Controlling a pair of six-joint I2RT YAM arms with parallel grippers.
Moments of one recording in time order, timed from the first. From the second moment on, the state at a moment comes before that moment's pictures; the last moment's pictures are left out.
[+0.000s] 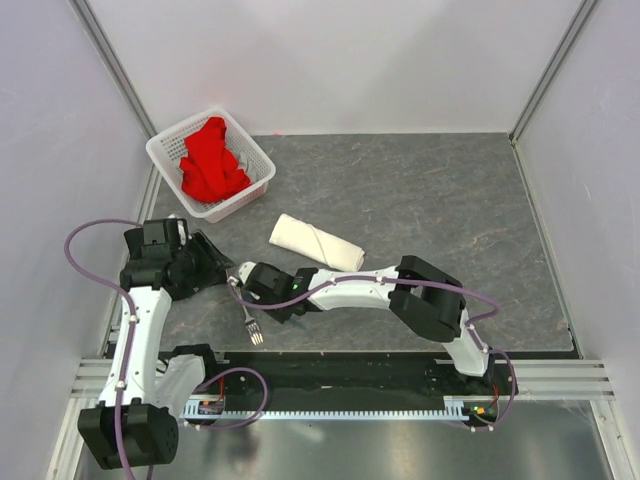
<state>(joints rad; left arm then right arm) 0.09 0.88 0.82 -0.88 0.23 -0.63 1.23 2.09 1.49 -0.40 0.11 0.15</state>
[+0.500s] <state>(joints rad) 0.07 0.98 0.72 -0.64 0.68 -0.56 1.13 1.65 1.17 -0.40 0.16 -0.07</state>
